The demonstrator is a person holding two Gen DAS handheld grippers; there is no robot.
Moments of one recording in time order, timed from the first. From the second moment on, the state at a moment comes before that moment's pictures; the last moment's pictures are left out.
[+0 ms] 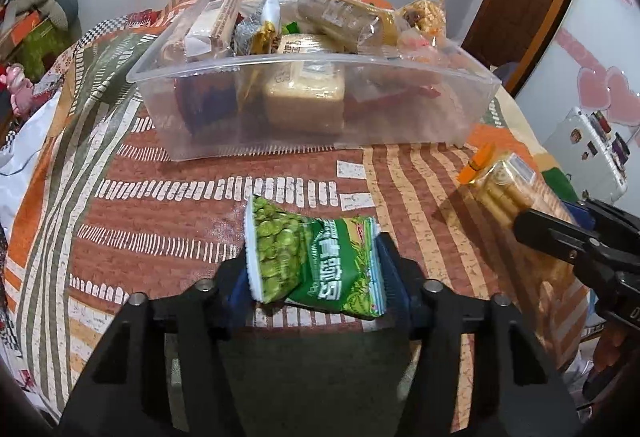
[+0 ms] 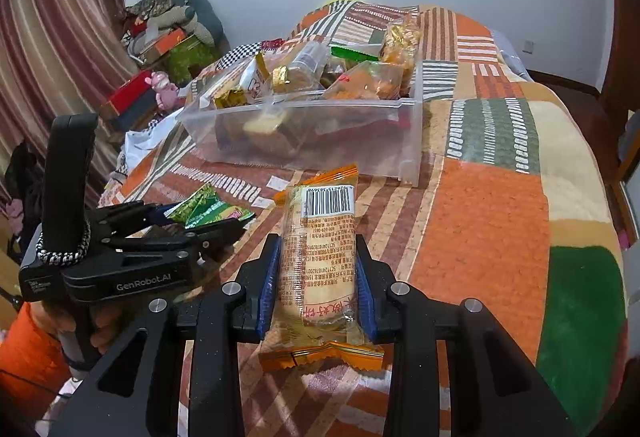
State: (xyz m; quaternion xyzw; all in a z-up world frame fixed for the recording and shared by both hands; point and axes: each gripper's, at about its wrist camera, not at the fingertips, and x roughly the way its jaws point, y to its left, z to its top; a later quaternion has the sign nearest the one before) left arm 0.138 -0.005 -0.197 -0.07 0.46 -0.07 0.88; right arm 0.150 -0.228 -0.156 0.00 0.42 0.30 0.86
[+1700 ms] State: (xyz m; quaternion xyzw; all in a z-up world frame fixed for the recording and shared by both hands) left arm 0.241 0.015 -0.103 -0.10 0.34 -0.06 0.93; right arm 0.249 -0.195 -0.099 0.04 0.32 0.29 0.90
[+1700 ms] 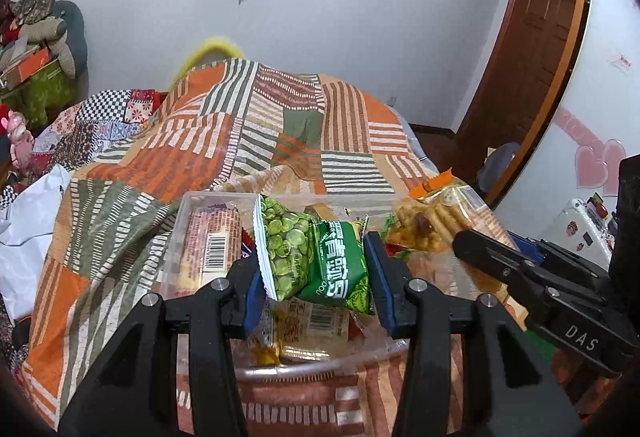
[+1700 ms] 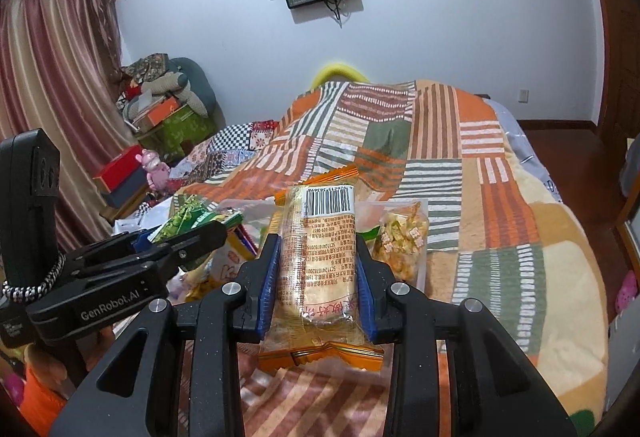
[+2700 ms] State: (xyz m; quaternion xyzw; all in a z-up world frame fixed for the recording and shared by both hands) left arm 0.187 0.029 -0.052 -0.09 0.29 -0.05 0.95; right arm 0.216 -0.210 -0.059 0.03 0.29 0.28 0.91
